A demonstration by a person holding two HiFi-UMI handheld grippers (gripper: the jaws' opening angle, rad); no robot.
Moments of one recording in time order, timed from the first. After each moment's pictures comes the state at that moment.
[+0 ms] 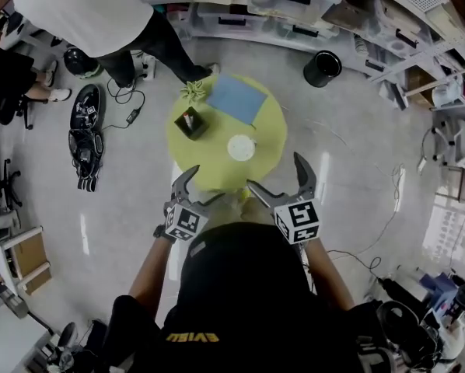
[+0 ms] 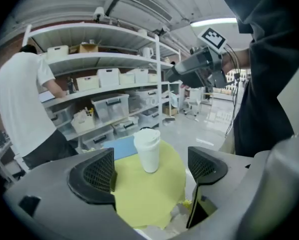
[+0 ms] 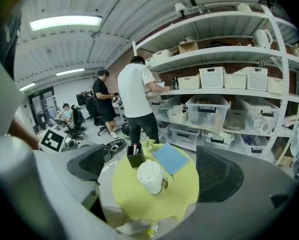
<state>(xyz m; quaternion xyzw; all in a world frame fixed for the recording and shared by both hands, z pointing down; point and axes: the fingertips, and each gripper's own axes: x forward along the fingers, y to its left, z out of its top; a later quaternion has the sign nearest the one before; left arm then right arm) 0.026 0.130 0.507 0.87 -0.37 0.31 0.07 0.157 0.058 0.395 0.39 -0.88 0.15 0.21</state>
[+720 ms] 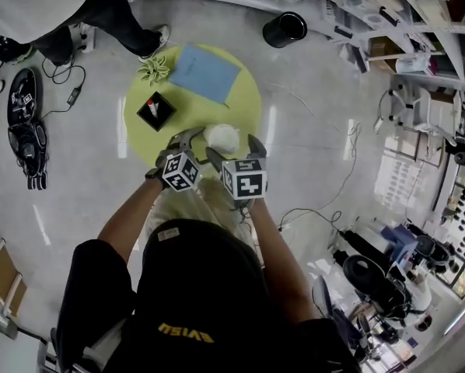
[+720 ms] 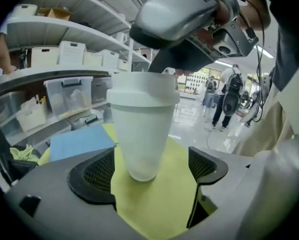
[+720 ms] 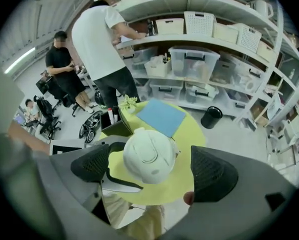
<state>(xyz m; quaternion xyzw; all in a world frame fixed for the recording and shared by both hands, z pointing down) 0.076 0.047 0.666 0.94 -0.16 0.31 0.07 0.086 0.009 0.563 0.46 -0.73 0.32 0.39</state>
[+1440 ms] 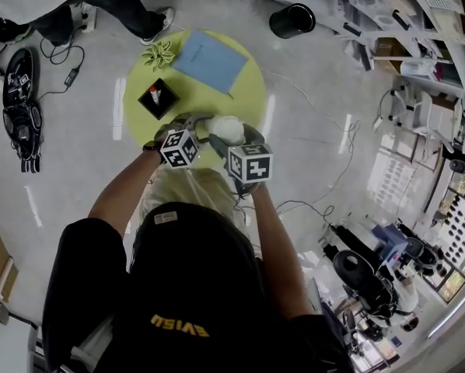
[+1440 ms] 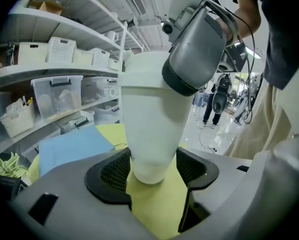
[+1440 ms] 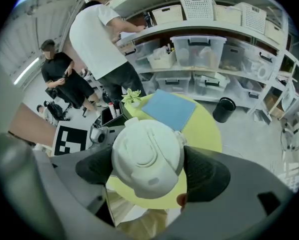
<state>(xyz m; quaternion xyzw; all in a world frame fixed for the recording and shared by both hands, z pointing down) 0.081 0.026 0.679 0.95 -0.10 0.30 0.06 0.083 0.005 0.603 0.40 -0.75 0.37 0.38</state>
